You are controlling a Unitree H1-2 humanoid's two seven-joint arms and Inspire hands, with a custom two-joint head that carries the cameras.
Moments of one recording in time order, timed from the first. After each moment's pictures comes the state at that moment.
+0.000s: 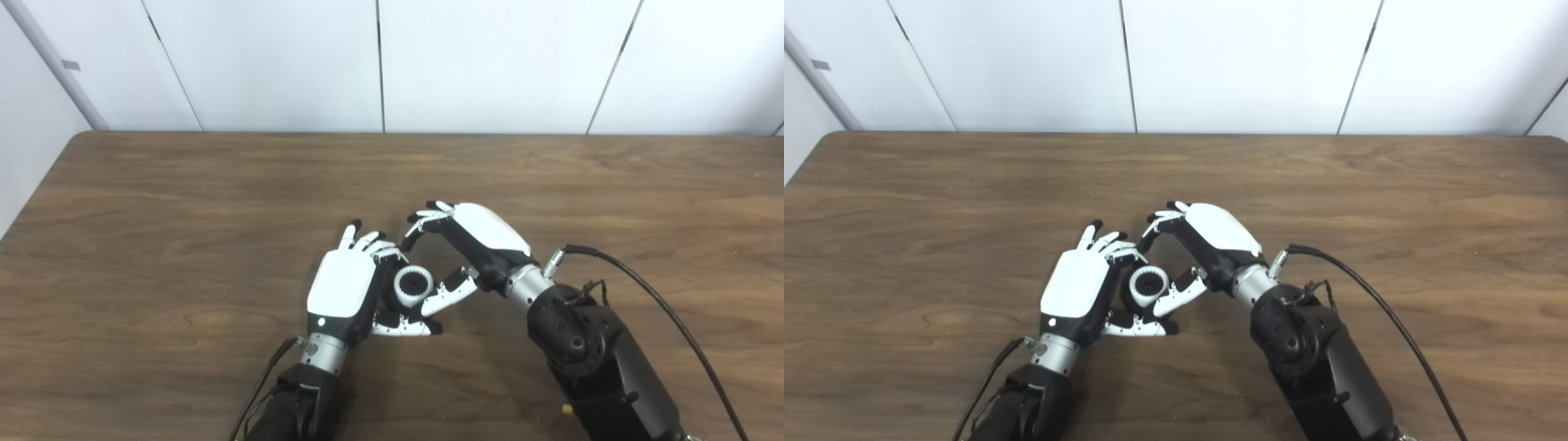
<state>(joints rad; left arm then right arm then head) -0.01 0.12 -0.45 -0.04 1.04 0.12 0.21 -0.30 -0.16 0.44 -0.29 -0.79 0.35 0.45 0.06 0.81</state>
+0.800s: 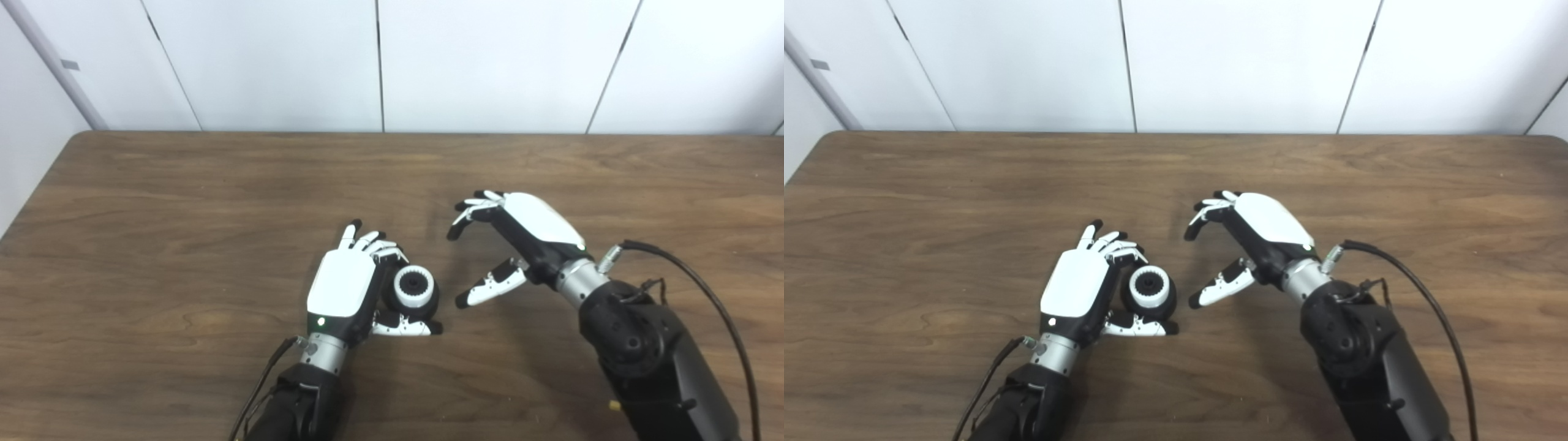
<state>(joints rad) -0.01 0.12 -0.45 -0.04 1.03 0.12 0.21 -0.27 -0.28 0.33 -0.38 -0.78 0.36 0.49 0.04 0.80</state>
